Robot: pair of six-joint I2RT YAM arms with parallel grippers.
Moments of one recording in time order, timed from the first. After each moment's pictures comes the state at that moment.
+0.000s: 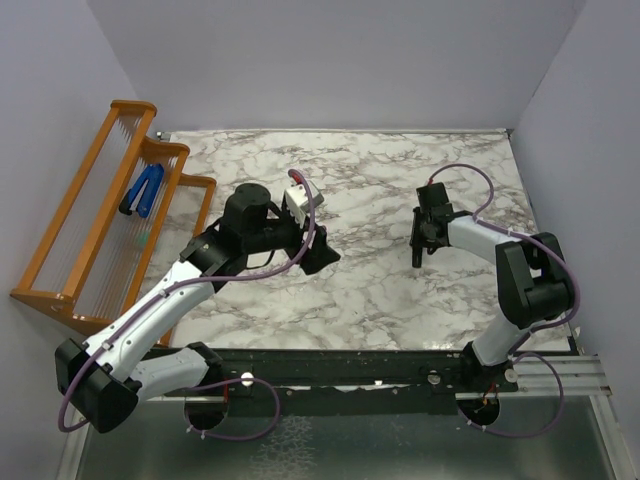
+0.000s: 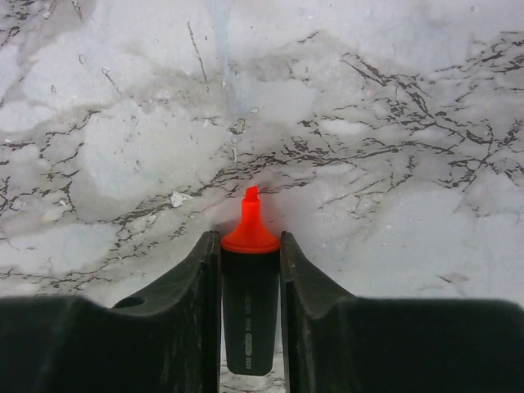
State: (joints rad) left arm -0.66 1.08 1.03 -0.33 0.48 -0.03; right arm 0.27 1.68 0.93 -0.26 0.16 0.35
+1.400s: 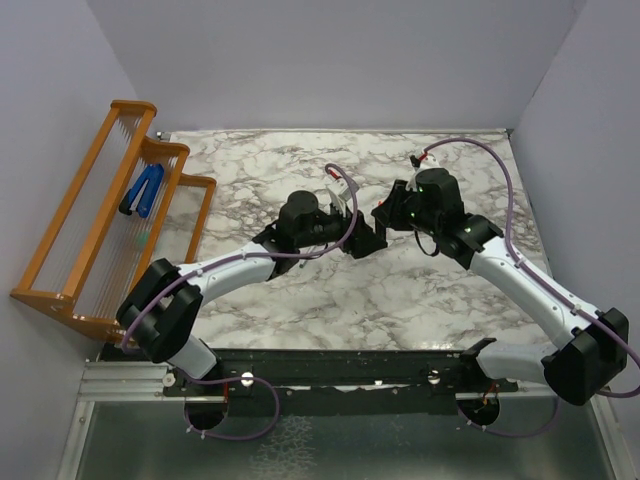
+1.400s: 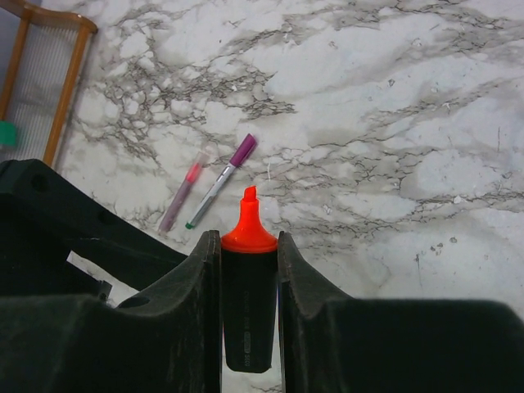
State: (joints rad) left arm -0.75 1.52 0.91 0.47 0.53 -0.45; right arm 0.55 1.23 1.06 -0.34 0.05 0.49
